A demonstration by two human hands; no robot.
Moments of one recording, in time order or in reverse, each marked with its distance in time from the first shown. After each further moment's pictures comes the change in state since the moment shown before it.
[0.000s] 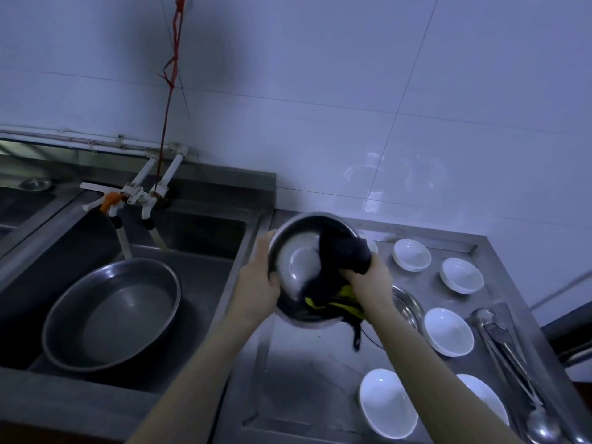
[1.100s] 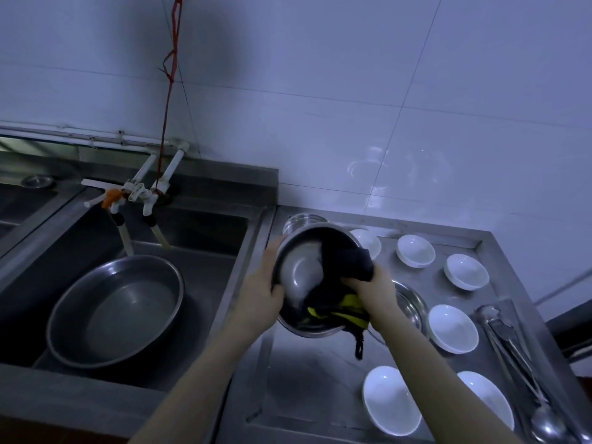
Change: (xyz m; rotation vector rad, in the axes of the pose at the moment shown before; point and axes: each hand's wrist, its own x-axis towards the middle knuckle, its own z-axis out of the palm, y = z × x) left_hand -0.010 -0.014 0.002 -0.065 -0.095 -0.010; right_hand -0.003 0.020 0.003 0.133 -0.111 0.111
